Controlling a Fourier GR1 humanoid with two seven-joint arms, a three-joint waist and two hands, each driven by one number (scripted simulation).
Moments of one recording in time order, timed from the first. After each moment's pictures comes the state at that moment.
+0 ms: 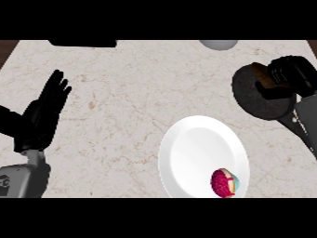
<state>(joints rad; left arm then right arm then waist) -0.19 0.16 0.07 -1.59 0.10 0.06 0.23 -0.78 -0.42 -0.24 -0.54 0.92 -0.20 -0.58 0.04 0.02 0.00</state>
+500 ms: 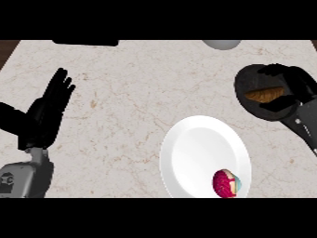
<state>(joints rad) -0.21 0.15 0.06 -1.58 0.10 0.06 0.23 -0.86 -0.46 -0.31 -0.25 0.90 -0.15 -0.57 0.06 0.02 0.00</state>
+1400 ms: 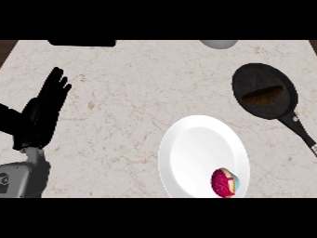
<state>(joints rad) -0.21 0.16 0.08 -1.59 0.11 0.06 0.24 -0.81 -0.74 -0.63 -0.12 0.55 0.37 -0.80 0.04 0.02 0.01</state>
